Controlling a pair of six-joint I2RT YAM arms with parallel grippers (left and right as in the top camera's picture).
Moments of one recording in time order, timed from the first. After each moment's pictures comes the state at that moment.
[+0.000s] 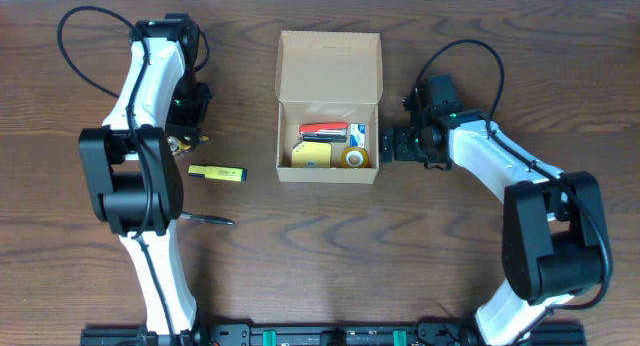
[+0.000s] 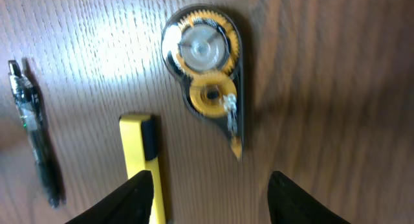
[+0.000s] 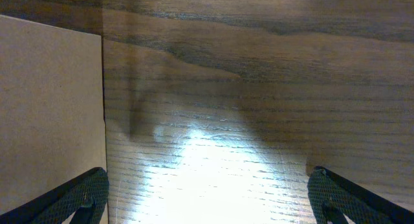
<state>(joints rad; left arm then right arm) 0.00 2.24 1.89 -1.36 -0.10 -1.45 0.21 1.85 1.10 -0.51 -0.12 0.24</state>
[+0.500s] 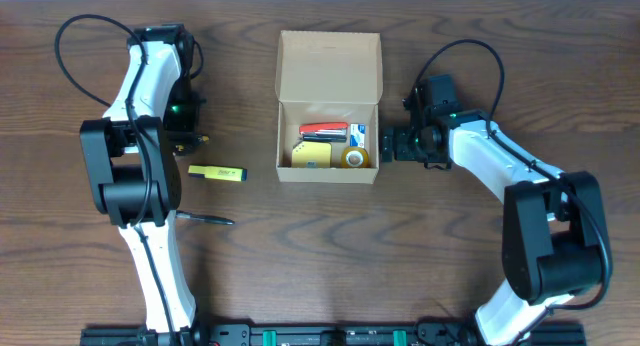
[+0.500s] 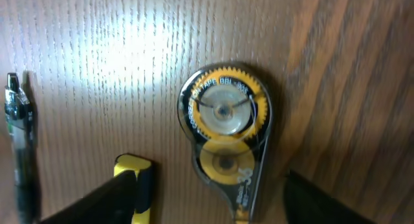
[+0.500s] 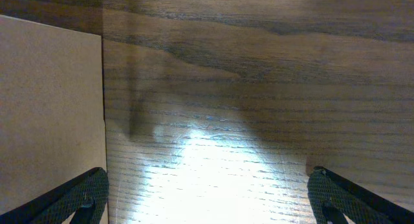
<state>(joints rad) 0.04 2.31 1.89 -1.35 -0.17 -1.57 0.21 1.85 1.10 -0.51 -0.12 0.24</state>
